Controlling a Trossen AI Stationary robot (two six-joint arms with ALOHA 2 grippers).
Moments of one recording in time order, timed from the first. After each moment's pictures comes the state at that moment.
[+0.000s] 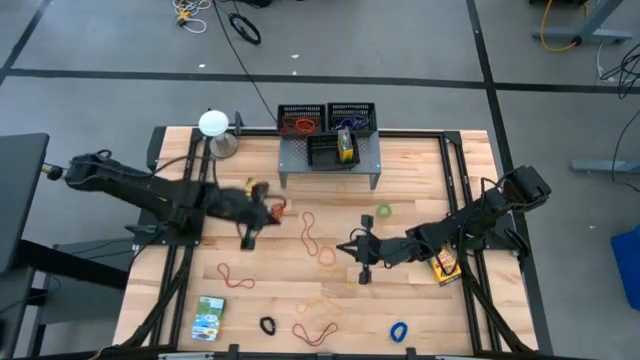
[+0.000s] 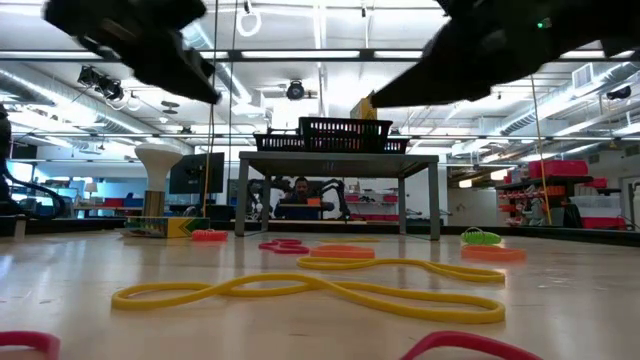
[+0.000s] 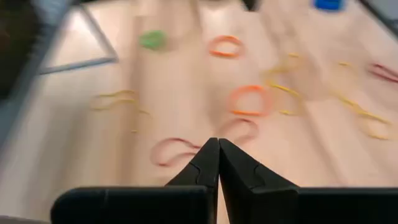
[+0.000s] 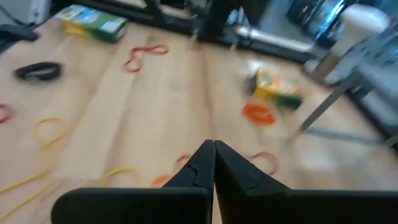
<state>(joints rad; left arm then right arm) -0.18 1.01 0.60 -0.17 -0.15 0.09 0.42 1.57 0.69 0.45 0.50 -0.05</state>
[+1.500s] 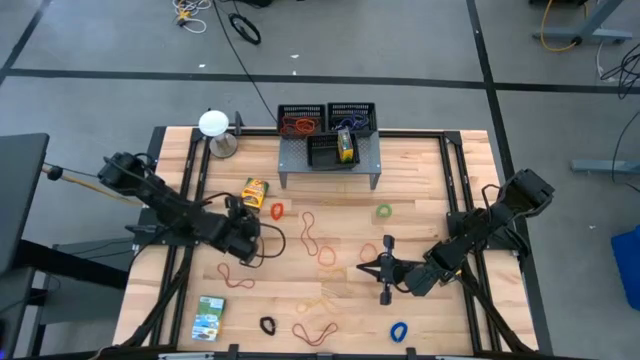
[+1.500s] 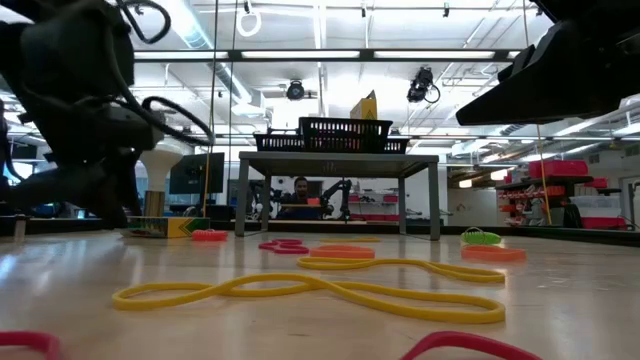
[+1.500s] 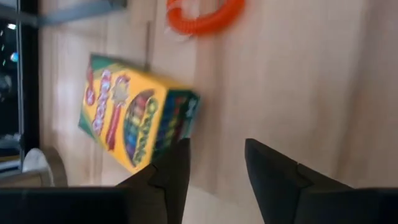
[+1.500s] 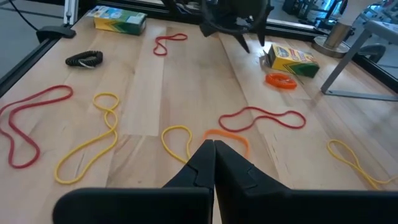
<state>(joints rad) -0.42 1.44 0.57 -0.70 -0.71 -0.46 0.68 1.57 0.55 0.53 0.74 0.19</state>
